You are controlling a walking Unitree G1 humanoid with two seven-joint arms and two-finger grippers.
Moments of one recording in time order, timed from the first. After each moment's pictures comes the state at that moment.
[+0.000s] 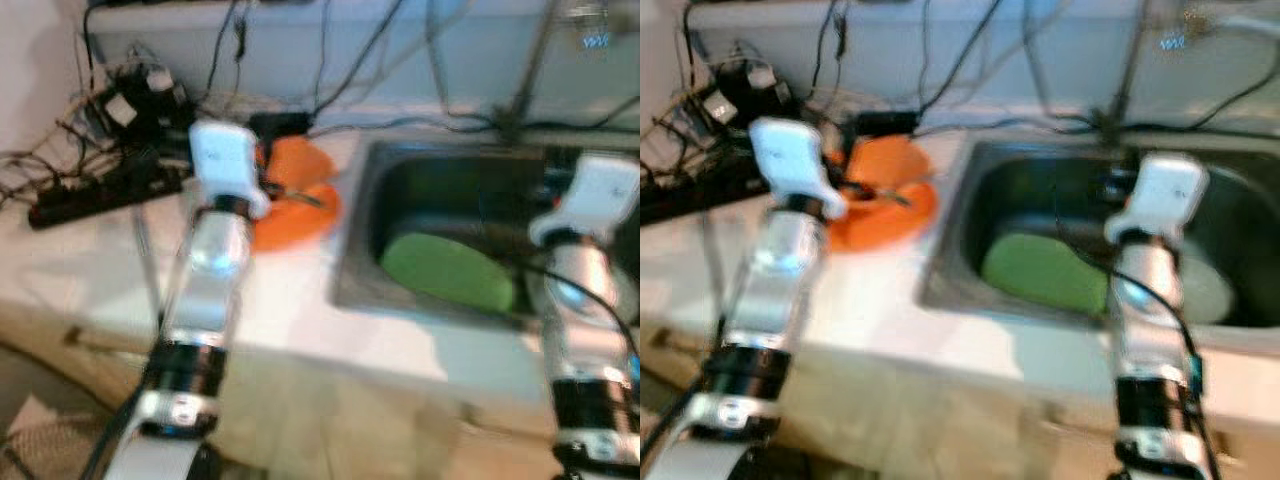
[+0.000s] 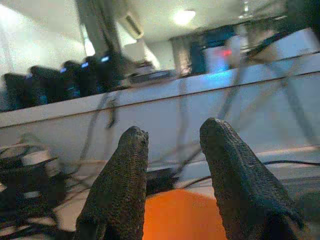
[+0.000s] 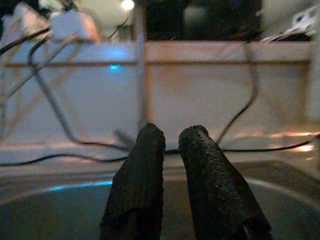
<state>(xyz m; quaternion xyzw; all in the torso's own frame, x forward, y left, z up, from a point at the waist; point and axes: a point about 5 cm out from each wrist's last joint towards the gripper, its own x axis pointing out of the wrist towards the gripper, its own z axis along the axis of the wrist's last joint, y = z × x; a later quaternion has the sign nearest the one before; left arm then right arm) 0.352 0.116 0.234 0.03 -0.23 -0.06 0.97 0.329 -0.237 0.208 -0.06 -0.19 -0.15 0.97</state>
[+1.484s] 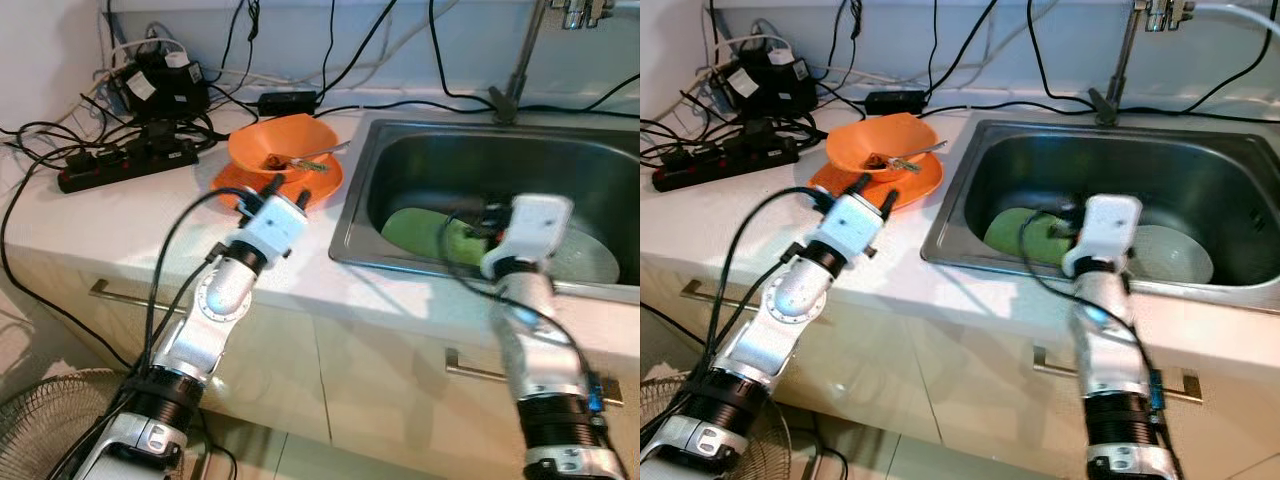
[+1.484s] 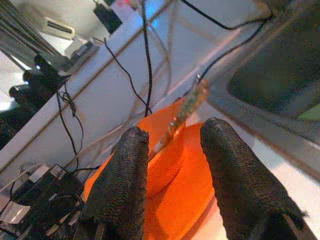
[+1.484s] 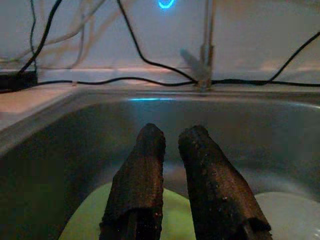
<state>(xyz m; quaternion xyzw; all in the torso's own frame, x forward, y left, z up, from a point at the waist) 0.340 0.115 0.170 0.31 -0.17 -0.16 0.92 0.333 -0.192 0.157 -0.03 -0.09 -0.08 0.99</state>
